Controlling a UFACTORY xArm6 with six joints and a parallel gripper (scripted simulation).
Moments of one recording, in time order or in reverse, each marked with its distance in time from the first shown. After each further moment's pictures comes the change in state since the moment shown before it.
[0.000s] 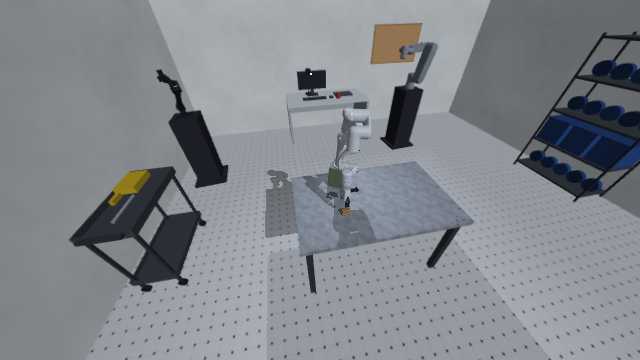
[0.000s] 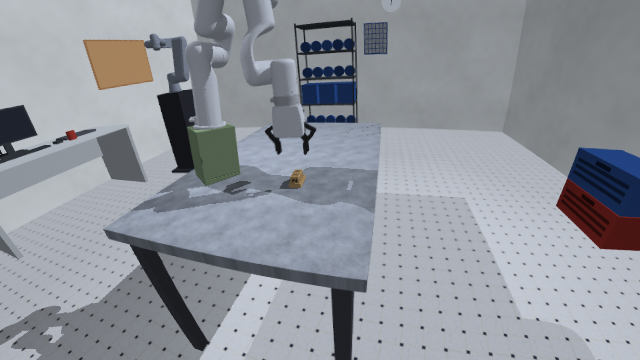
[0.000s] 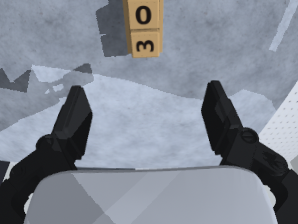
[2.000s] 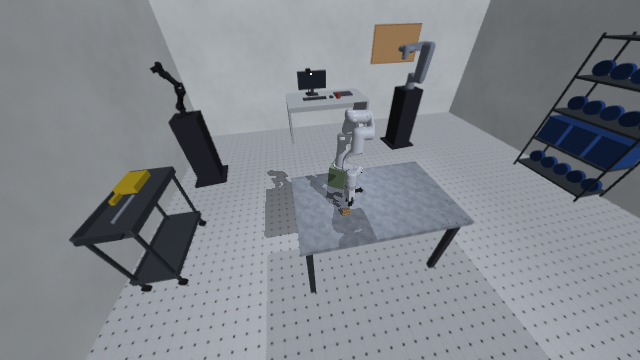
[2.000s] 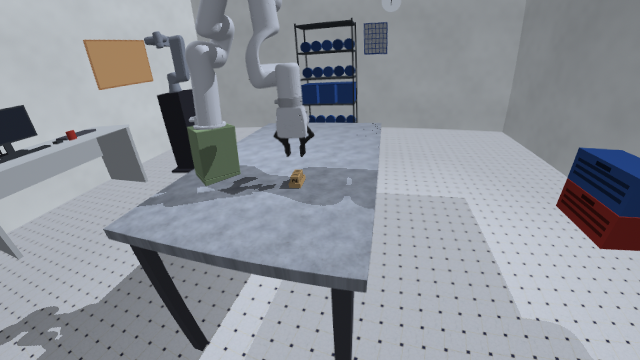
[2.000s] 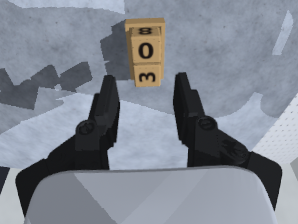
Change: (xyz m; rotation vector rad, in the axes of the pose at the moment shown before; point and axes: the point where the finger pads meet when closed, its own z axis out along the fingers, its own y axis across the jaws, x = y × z) arm 0.033 -0.001 0.011 0.007 -0.004 0.001
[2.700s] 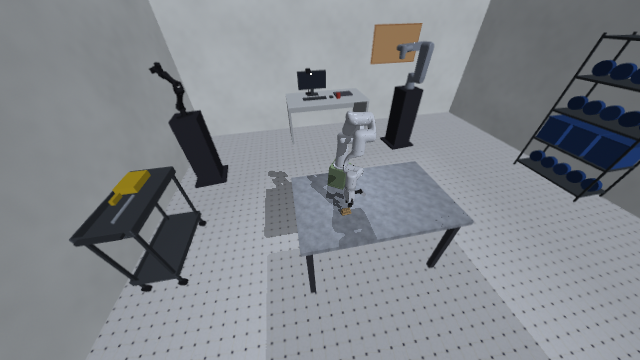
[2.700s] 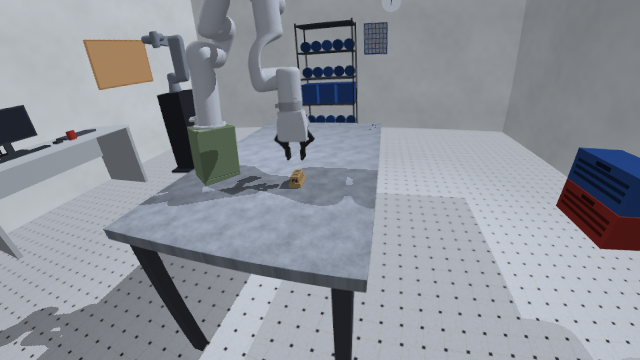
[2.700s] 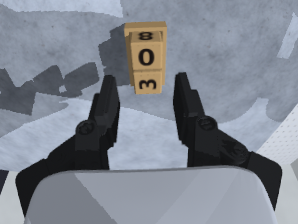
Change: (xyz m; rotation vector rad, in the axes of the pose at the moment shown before) arm 0.000 0.000 0.013 0.002 -0.002 0.000
